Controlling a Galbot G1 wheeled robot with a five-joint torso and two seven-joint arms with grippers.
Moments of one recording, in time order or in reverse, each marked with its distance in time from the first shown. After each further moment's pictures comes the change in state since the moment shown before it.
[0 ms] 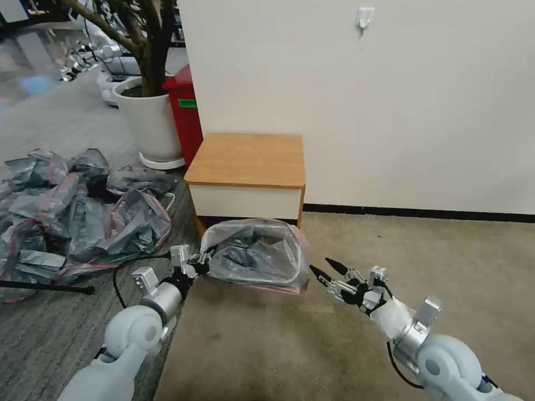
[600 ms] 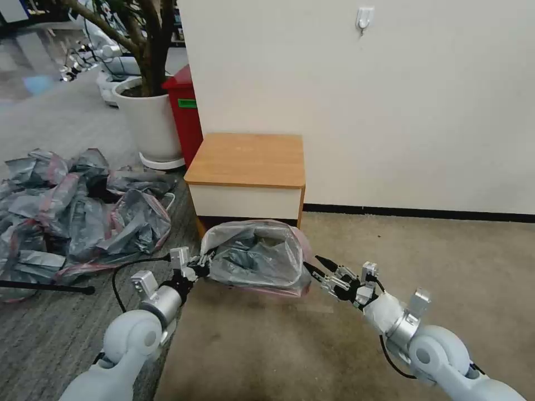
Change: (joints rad) left arm 0.016 -0.011 0.006 -0.019 0.010 0.000 -0.006; right arm 0.070 0.006 -0.067 -0.014 0.001 -0.009 0.023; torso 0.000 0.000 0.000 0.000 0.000
